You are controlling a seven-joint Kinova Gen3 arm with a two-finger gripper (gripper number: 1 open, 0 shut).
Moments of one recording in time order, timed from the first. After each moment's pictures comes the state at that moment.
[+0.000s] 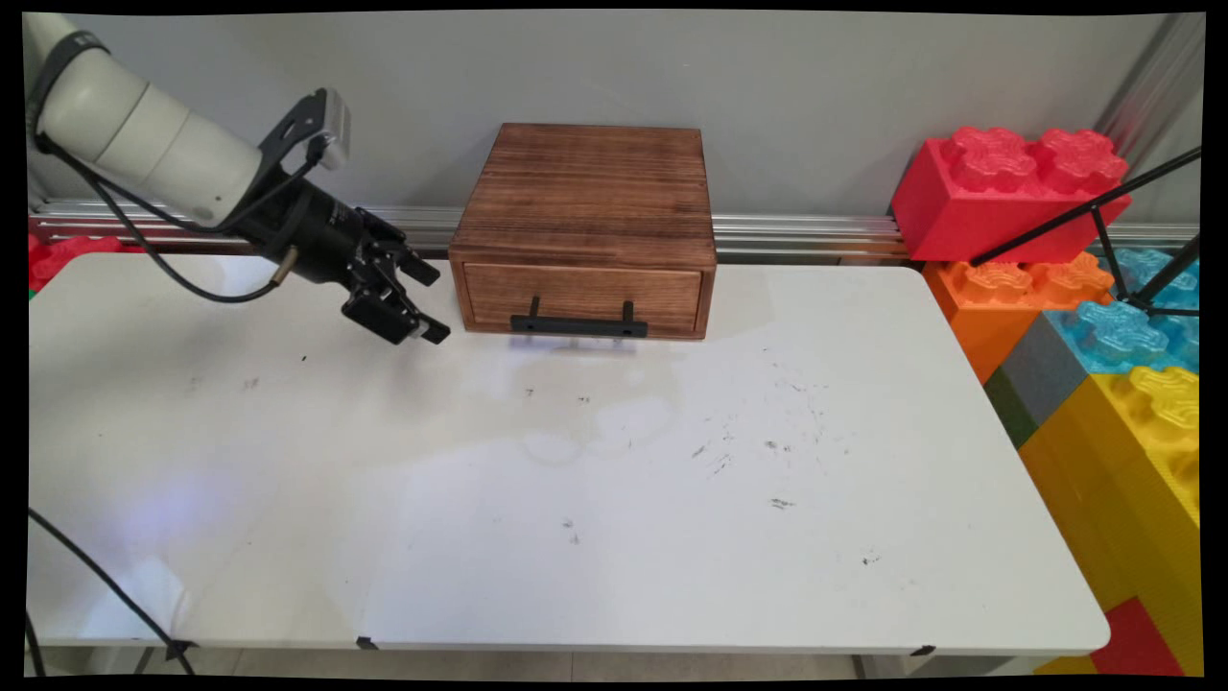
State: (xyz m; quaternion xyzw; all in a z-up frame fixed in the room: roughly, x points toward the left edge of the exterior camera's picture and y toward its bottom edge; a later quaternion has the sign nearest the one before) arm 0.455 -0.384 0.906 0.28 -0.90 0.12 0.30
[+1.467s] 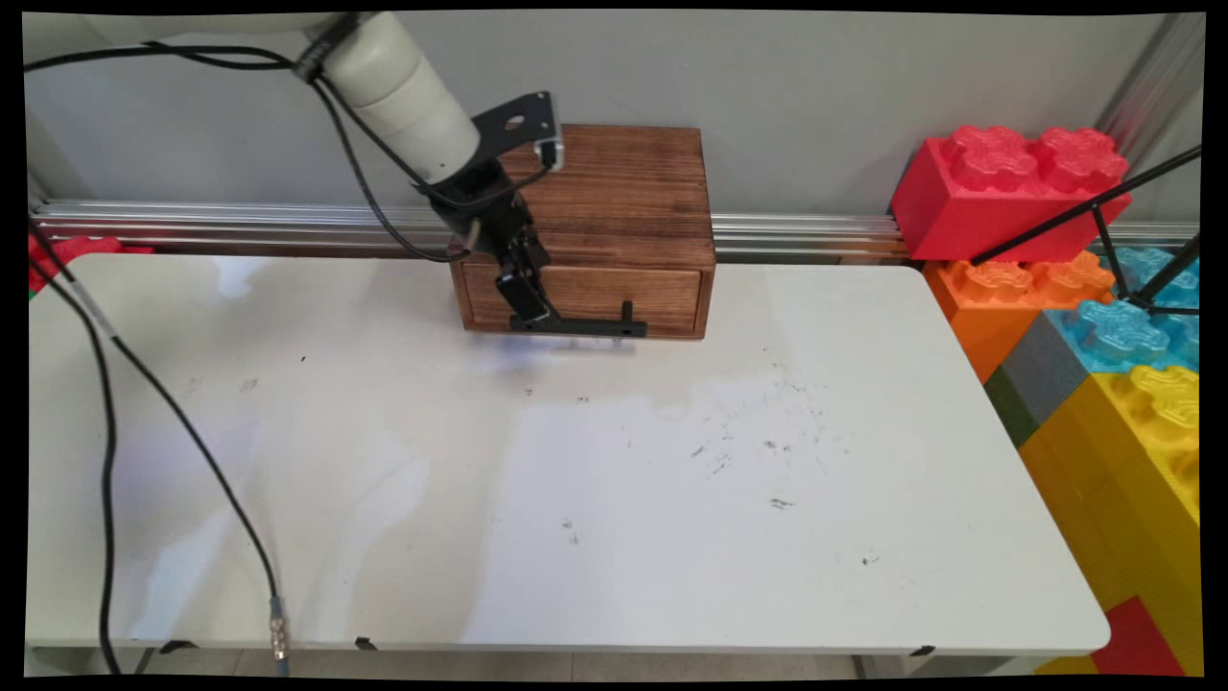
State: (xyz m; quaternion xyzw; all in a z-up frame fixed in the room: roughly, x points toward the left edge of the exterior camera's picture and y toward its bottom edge) arm 0.320 -0.502 0.908 0.22 -0.95 0.10 0.17
